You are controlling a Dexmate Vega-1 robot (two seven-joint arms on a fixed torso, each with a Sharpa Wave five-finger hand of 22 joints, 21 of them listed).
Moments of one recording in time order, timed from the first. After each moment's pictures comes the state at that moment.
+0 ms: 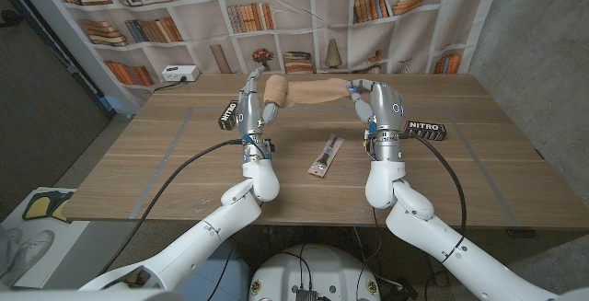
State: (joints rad) left arm 0.90 0.38 0.62 -1.51 0.47 -0.05 1.12; left_hand 0.53 0.11 0.58 0.04 0.22 0.11 -0.17 0.52 0.21 0.21 -0.14 0.29 0.43 0.35 -0.18 0.18 0.31 0.13 0.05 0.70 0.18; right arm -1.06 -0.51 -0.59 -1.90 -0.67 -0.28 -0.92; right_hand 1.31 0.12 0.17 -0.16 0.19 1.05 -0.10 0.29 0.20 1.07 -0.15 0.41 0.34 0.91 -0.12 0.45 0.45 0.81 -0.09 0.49 0.24
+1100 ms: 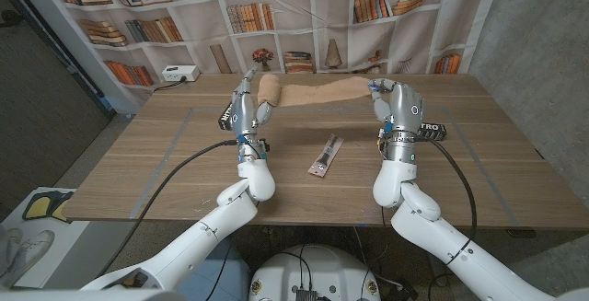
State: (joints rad) left arm 0.92 0.38 0.58 -1.51 0.47 -0.06 1.12; left_hand 0.51 0.12 0.57 0.05 0.22 0.12 -0.17 0.51 0.20 0.28 -0.17 0.28 0.40 0.38 -0.18 0.21 0.28 0.13 0.05 0.69 0.18; right arm -1.10 -0.50 -0.53 -1.91 -0.64 -0.37 -0.99; right_hand 1.31 0.12 0.16 -0.15 0.19 1.05 -0.10 0.28 0.21 1.07 -0.15 0.41 0.35 0.92 -0.13 0.43 0.45 0.80 -0.09 0.51 0.24
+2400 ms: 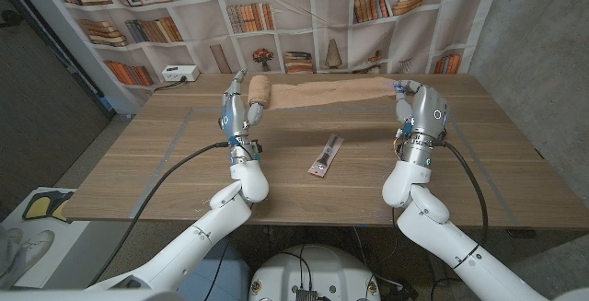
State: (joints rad) left arm 0.96 0.38 0.52 -1.53 0.48 -0.08 1.12; left_hand 0.51 0.12 0.57 0.05 0.22 0.13 -0.17 0.50 0.20 0.29 -0.17 0.28 0.40 0.39 -0.18 0.21 0.26 0.14 0.02 0.69 0.18; right arm -1.15 -0.49 -0.47 -1.95 -0.61 -0.49 -1.05; right_hand 1.31 0.12 0.16 -0.15 0.19 1.05 -0.10 0.26 0.21 1.07 -0.14 0.40 0.35 0.92 -0.13 0.42 0.45 0.79 -0.09 0.53 0.23
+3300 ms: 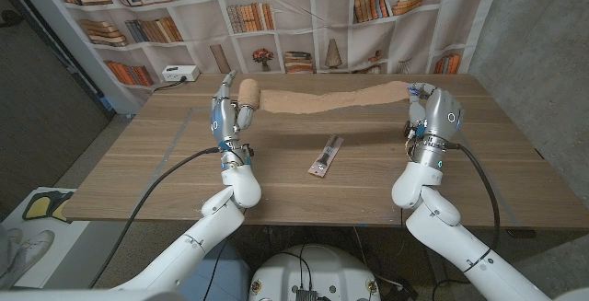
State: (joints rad) left arm 1.03 0.39 0.45 -1.57 0.49 -0.10 1.12; left_hand 0.49 0.13 0.57 0.05 0.22 0.12 -0.16 0.49 0.20 0.29 -0.16 0.28 0.39 0.39 -0.18 0.21 0.25 0.14 0.02 0.67 0.18; right arm -1.19 -0.52 -0.41 -1.98 -0.55 -0.51 -1.04; right_hand 1.31 0.12 0.16 -0.15 0.19 1.05 -0.10 0.26 0.21 1.07 -0.14 0.40 0.35 0.92 -0.12 0.41 0.46 0.77 -0.08 0.55 0.23
